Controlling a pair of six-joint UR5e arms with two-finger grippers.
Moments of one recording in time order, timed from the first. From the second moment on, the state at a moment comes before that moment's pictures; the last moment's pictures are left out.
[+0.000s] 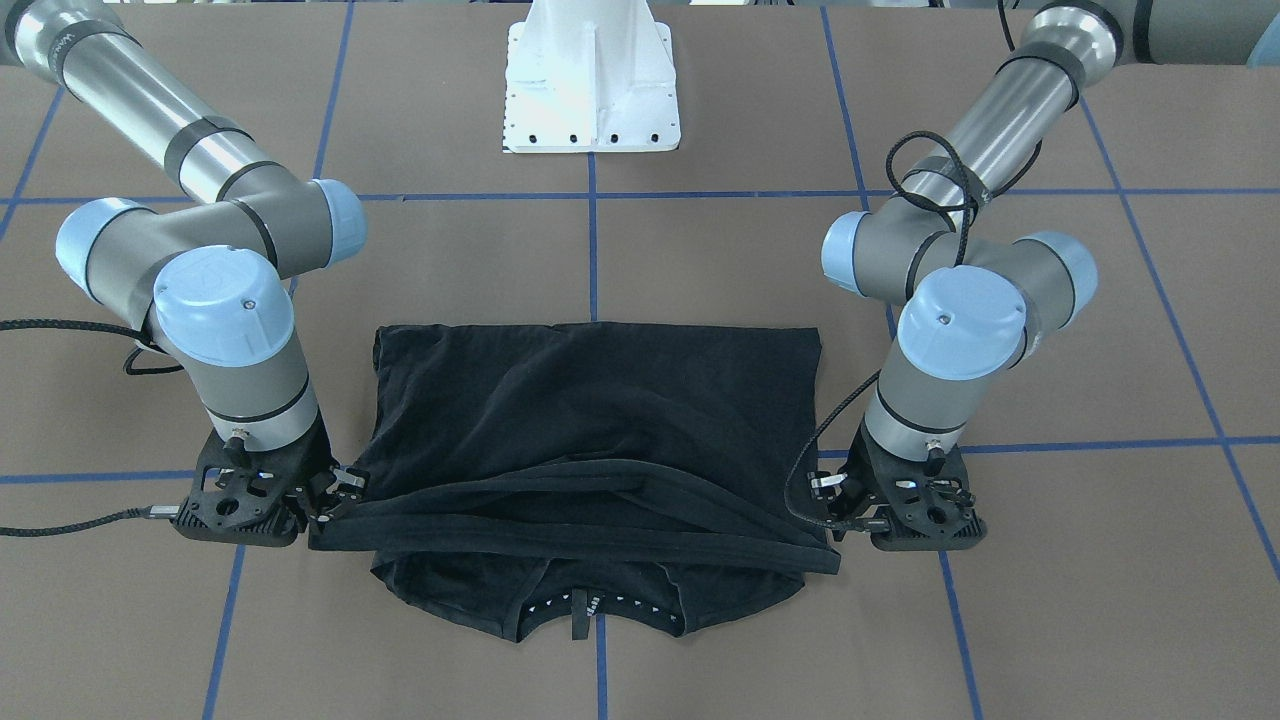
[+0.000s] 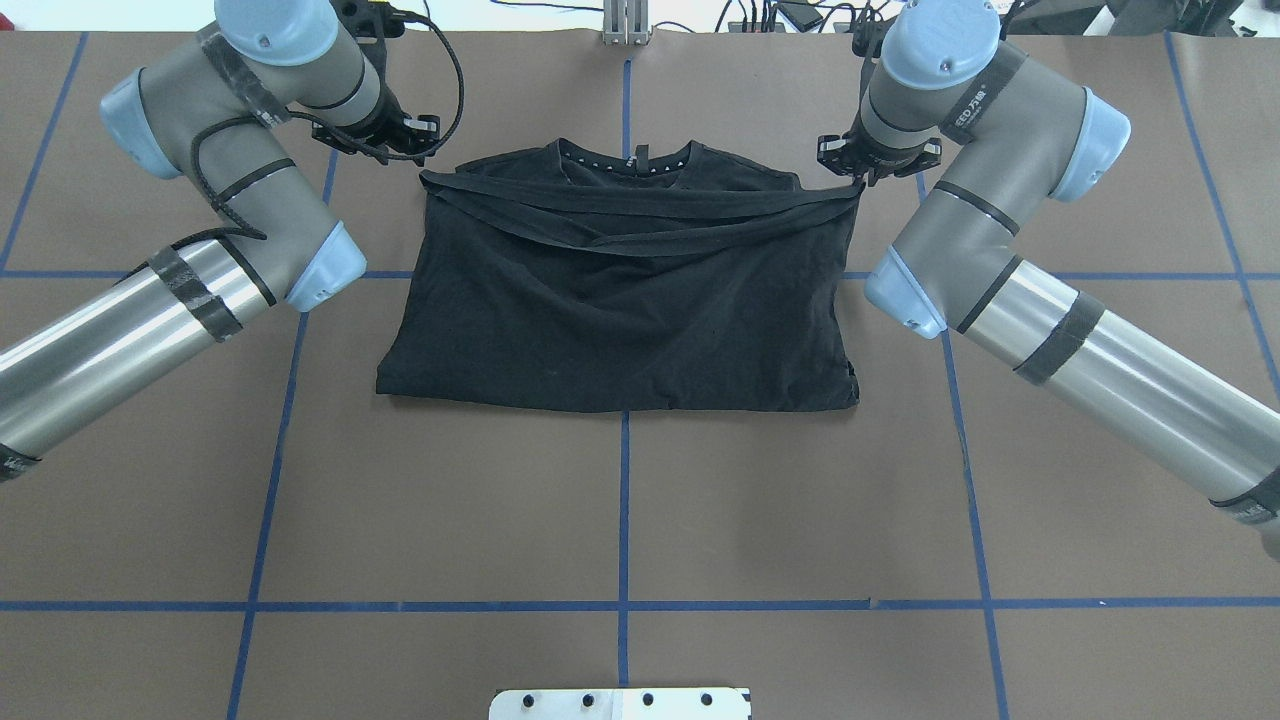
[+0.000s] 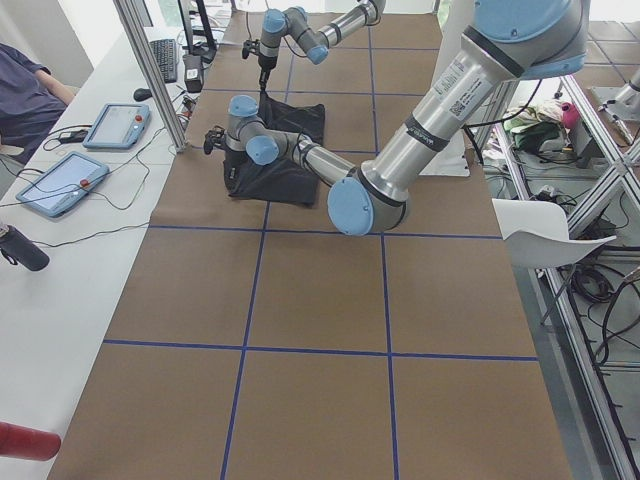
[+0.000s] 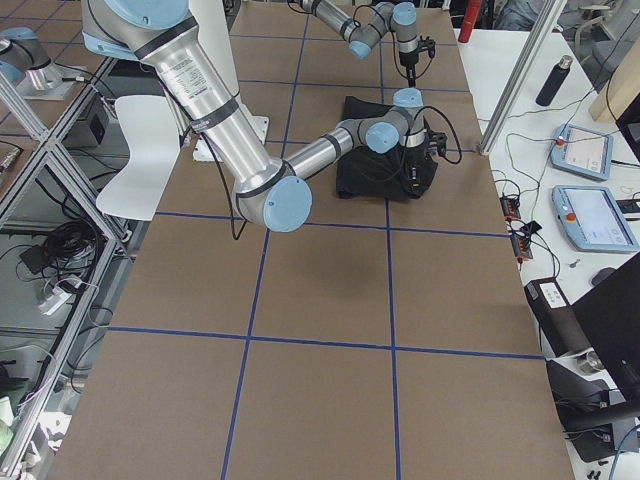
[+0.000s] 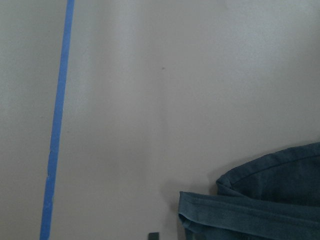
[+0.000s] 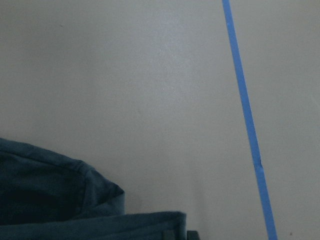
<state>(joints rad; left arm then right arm) -0.90 -2.32 -1.23 -1.96 -1.94 -0.89 0.87 -0.90 1.38 -1.40 1.84 1.00</state>
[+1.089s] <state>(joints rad) -0.78 -1.90 -1.60 -2.20 -2.05 -0.88 0.90 -0.98 1.52 -1.40 2.02 0.91</state>
